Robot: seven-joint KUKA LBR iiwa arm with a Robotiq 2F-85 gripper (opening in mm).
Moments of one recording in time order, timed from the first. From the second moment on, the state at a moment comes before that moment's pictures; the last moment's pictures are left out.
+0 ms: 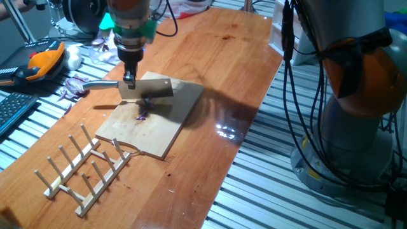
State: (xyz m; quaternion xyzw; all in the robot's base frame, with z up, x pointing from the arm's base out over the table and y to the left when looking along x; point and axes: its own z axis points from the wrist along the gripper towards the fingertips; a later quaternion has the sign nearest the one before) arm 0.638 0.044 0.099 -0.22 0.97 0.03 0.11
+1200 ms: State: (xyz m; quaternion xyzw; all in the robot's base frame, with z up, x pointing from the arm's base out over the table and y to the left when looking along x) arm 0.640 0.046 0.120 -0.21 0.97 0.03 0.09
